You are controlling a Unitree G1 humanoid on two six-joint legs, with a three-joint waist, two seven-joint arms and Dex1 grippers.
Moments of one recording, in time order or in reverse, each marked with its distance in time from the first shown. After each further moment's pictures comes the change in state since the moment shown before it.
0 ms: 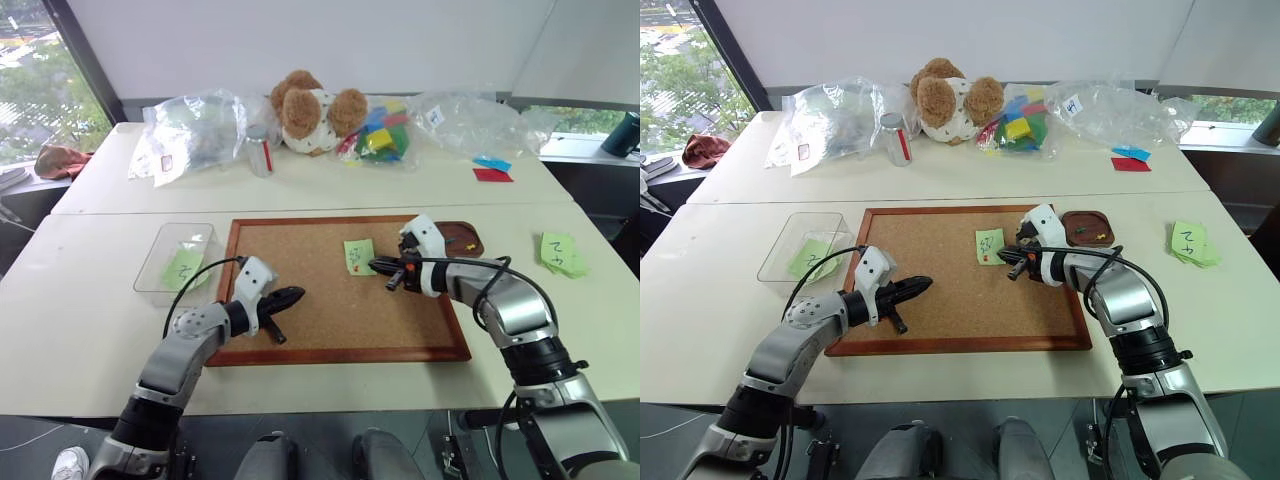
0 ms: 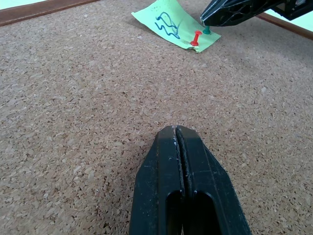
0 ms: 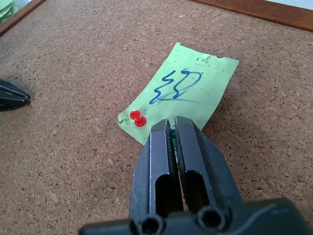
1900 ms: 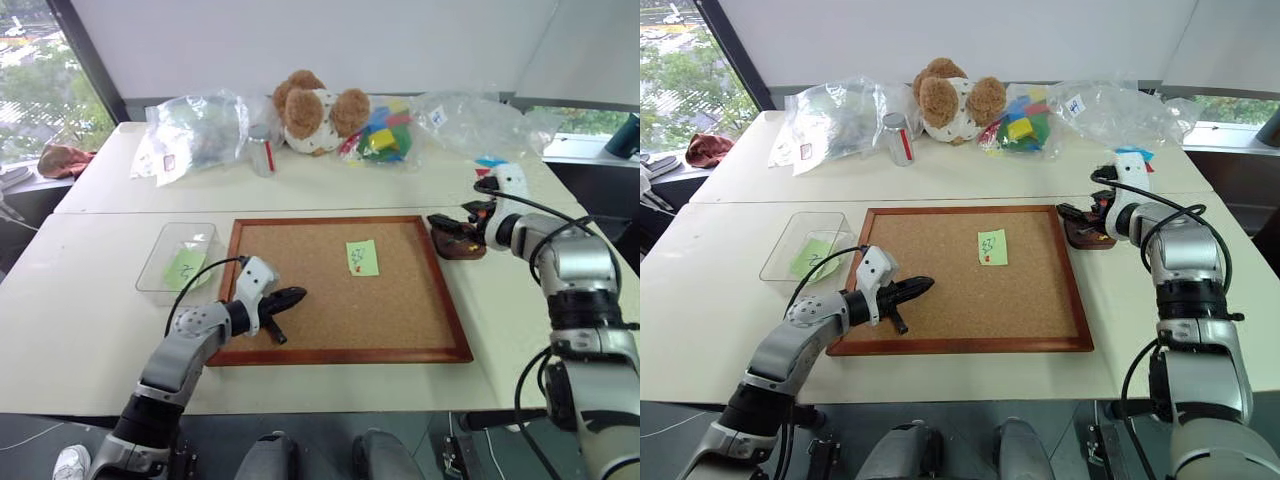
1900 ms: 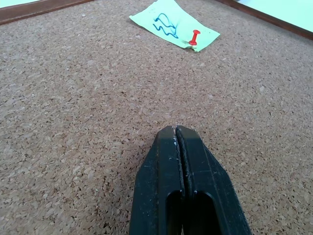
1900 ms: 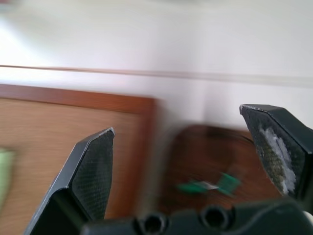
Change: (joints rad) left arm -0.011 0.000 -0.007 0.019 0.001 -0.008 -0.015; right arm -0.169 -0.111 -0.189 0.190 0.007 0.024 -0.044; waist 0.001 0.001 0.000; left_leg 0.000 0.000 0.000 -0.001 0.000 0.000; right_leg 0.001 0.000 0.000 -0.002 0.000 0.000
